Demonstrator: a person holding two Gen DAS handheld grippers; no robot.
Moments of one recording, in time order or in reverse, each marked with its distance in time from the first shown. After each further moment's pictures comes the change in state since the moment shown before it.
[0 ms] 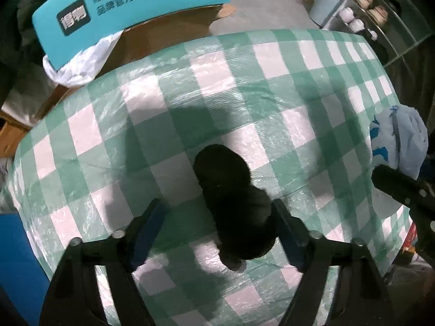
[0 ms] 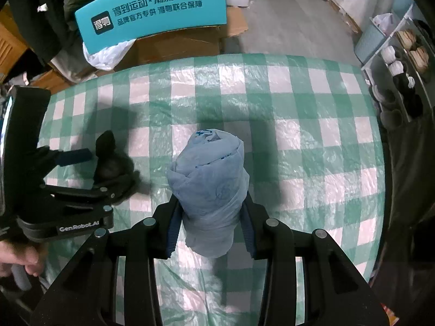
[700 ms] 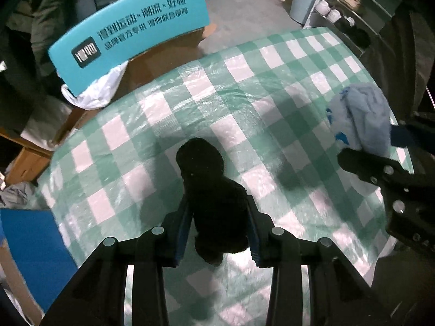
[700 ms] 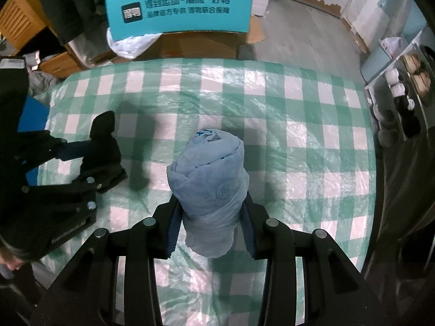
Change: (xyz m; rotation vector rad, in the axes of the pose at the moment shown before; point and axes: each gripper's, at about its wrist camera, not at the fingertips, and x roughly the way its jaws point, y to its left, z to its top) left arm -0.071 -0.021 -0.048 0.125 -0.081 0.070; right arm -0.026 0.033 -0.020 -0.112 -0.020 -0.022
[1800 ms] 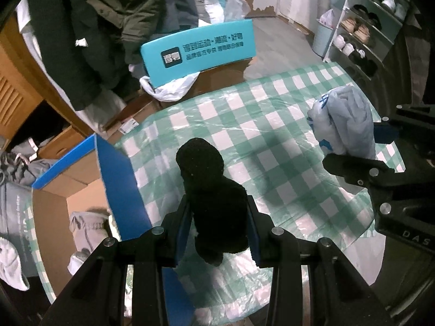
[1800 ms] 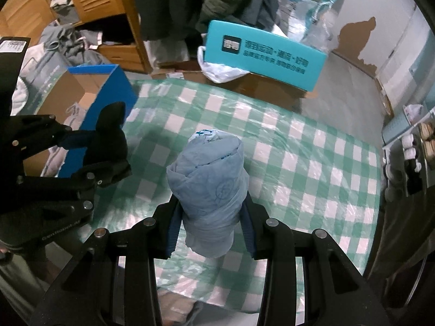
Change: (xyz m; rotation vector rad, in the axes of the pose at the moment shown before) left arm -0.109 0.075 -0.097 -0.112 -0.156 0.097; right arm -0.081 0.129 -0.024 -0.257 -0.147 0.074
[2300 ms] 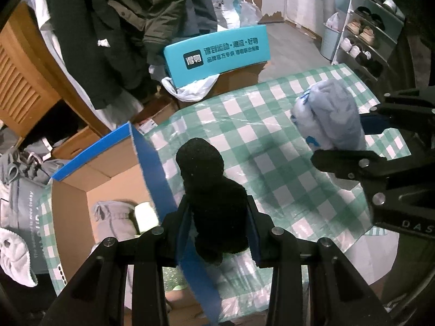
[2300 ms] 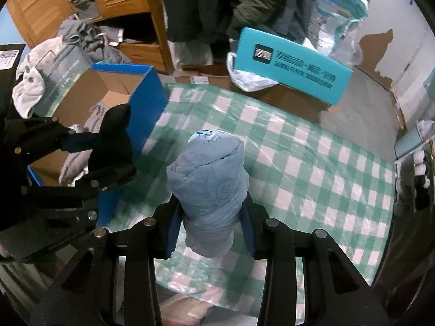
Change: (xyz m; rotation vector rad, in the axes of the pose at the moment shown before) left arm -0.019 0.031 -0.028 0.006 -0.043 0.057; right arm 0.004 0.048 0.016 -0.061 -0.013 0.066
